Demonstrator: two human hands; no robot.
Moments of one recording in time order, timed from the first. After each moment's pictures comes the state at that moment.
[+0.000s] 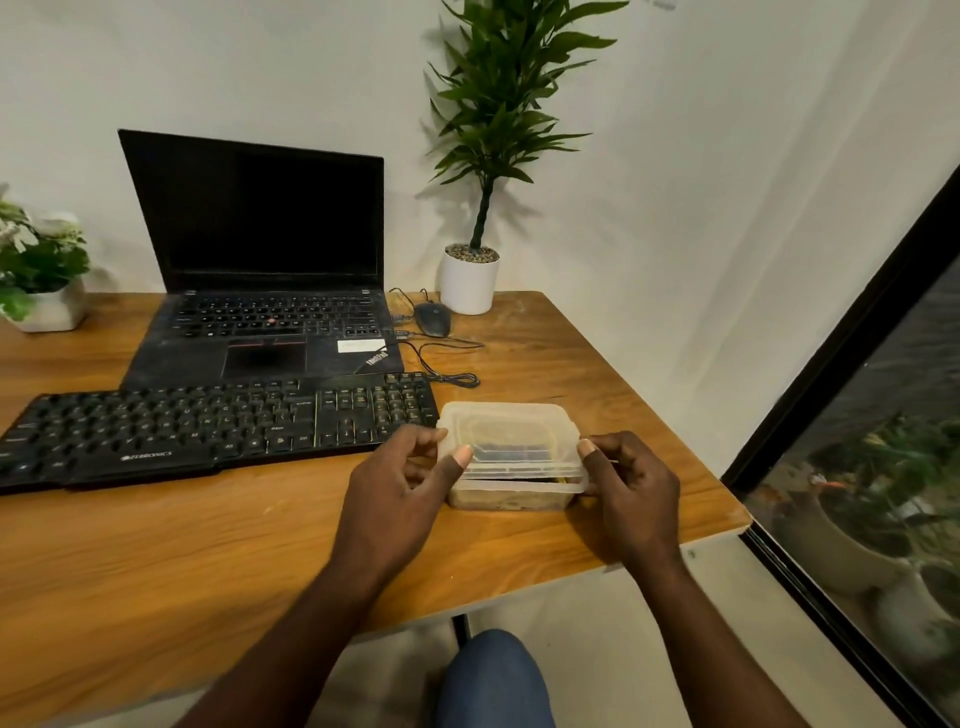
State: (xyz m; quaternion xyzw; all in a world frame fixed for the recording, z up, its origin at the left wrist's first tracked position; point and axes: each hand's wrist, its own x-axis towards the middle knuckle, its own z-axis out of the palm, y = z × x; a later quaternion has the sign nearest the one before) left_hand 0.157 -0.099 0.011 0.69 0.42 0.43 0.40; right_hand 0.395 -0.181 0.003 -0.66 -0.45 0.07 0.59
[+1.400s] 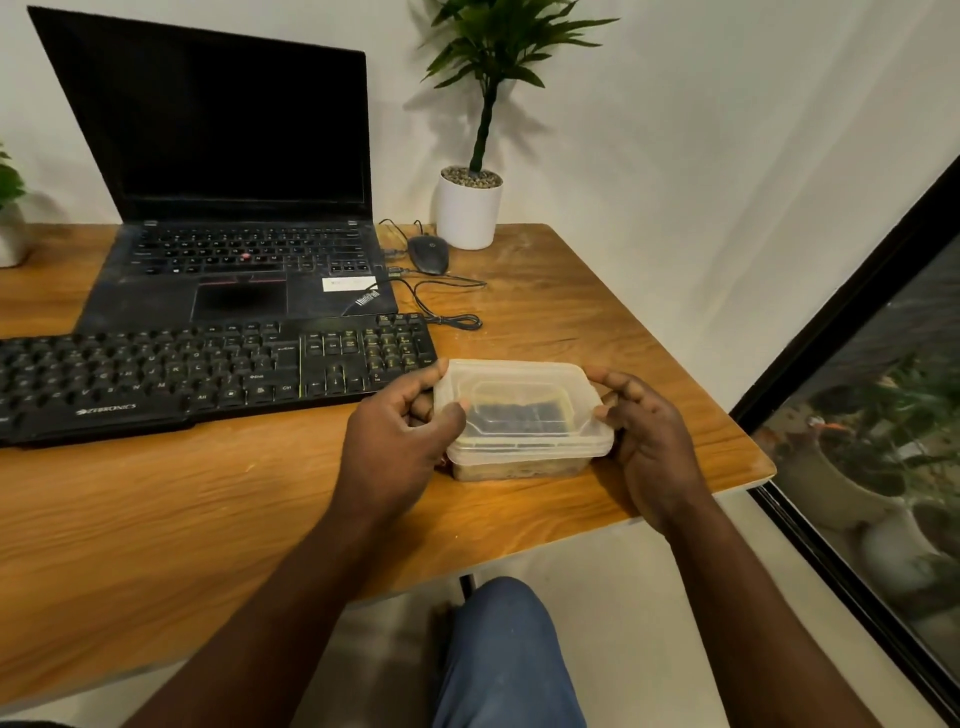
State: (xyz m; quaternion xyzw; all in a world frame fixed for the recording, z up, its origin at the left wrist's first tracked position) left_hand 0.172 -0.072 -0.017 0.62 0.36 0.48 0.50; right_hand 0.409 -0.169 0.001 -0.56 -0.34 0.40 0.65
